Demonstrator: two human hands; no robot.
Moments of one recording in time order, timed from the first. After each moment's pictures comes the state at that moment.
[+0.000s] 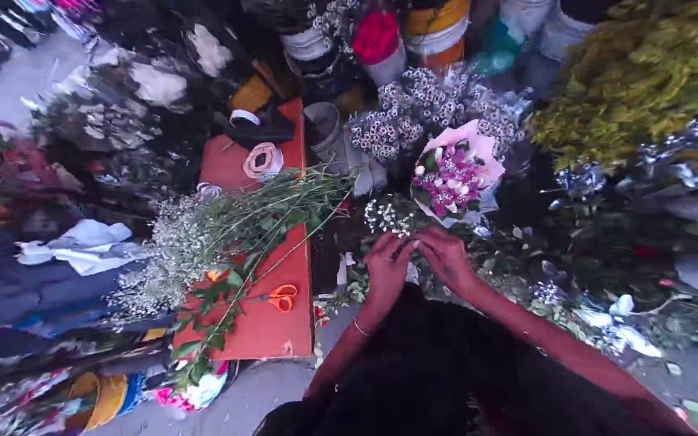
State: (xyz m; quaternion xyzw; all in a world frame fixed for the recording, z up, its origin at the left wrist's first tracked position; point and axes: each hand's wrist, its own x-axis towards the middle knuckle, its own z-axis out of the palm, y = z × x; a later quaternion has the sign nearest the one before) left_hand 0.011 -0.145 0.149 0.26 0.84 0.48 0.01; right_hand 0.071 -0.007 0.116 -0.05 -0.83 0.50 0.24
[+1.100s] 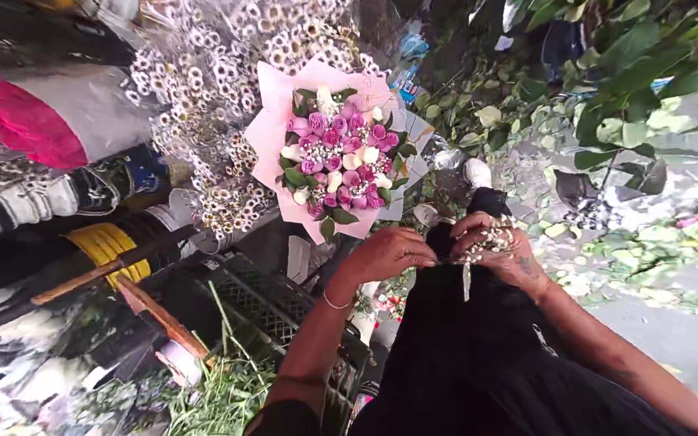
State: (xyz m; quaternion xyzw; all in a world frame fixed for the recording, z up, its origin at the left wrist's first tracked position) left_hand -0.099 0.091 -0.041 0.66 0.40 0.13 0.62; right_hand 0.157 0.082 -0.118 -0.33 -0.42 0.76 0.38
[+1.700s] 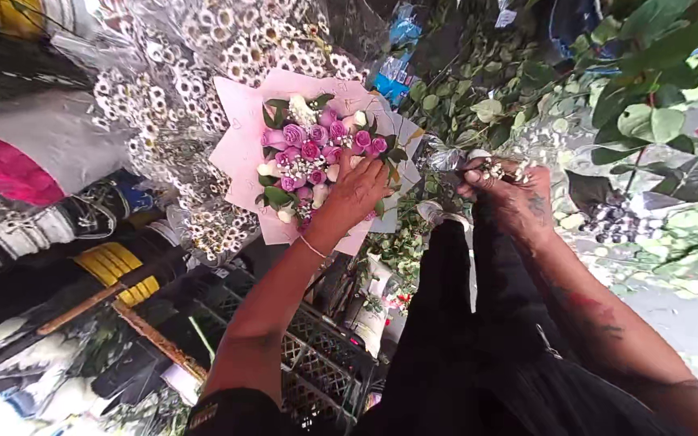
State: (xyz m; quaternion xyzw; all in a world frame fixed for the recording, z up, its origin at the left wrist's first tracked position) left_hand -0.138 0.169 -0.126 0.83 0.48 -0.15 0.24; right_hand 0.141 0.157 -0.166 -0.45 -0.31 0.72 0.43
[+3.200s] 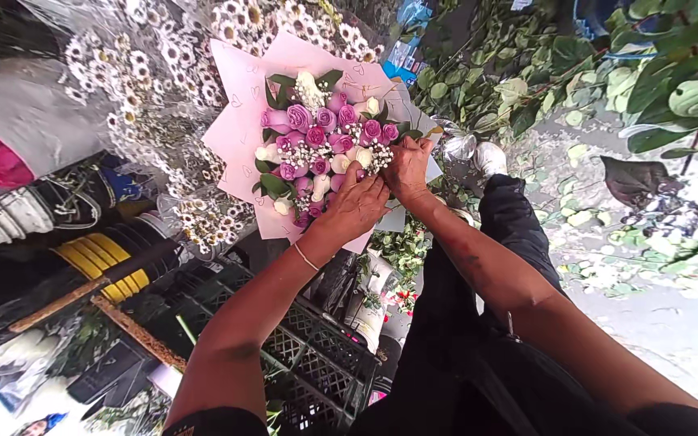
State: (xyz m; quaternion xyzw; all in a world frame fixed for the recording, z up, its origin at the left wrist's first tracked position) left_hand -0.162 0.120 -0.125 0.85 0.41 -0.21 0.24; right_hand -0.044 0.142 -0.239 -0.59 -0.67 0.34 0.30
